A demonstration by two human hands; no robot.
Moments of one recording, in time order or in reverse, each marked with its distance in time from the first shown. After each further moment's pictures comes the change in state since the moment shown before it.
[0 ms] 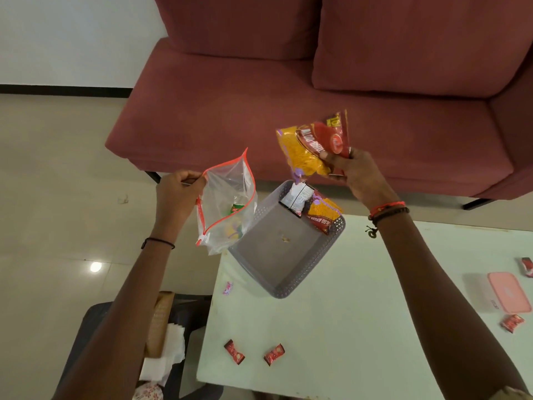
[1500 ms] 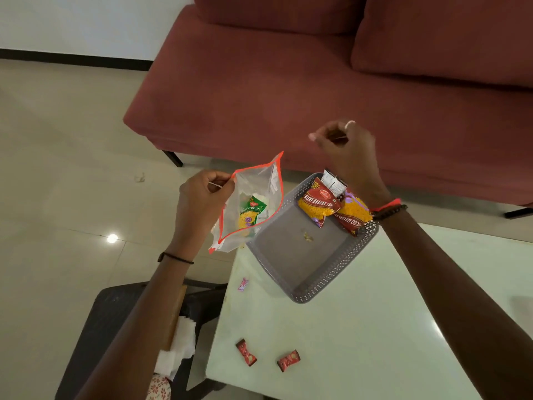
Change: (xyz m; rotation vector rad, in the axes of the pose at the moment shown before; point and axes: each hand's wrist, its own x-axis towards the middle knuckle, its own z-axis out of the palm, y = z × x) left_hand -0.004 -0.029 0.007 0.068 0.011 0.036; right_hand 0.038 0.013 0.090 -0.507 0.064 -0.546
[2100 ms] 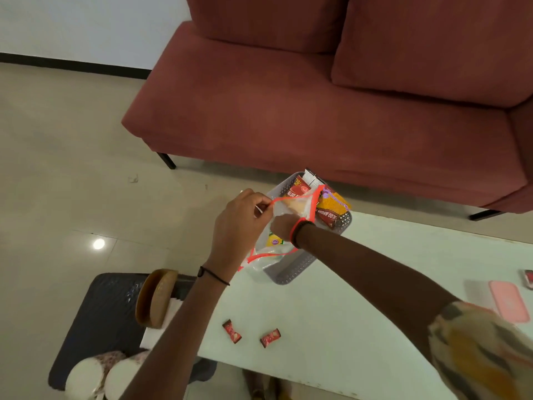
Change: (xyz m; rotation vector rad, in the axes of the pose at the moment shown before) left_hand -0.105 0.056 0.029 0.243 -0.130 0.225; right_hand -0.115 0.025 0.059 -1.259 -1.133 -0.299
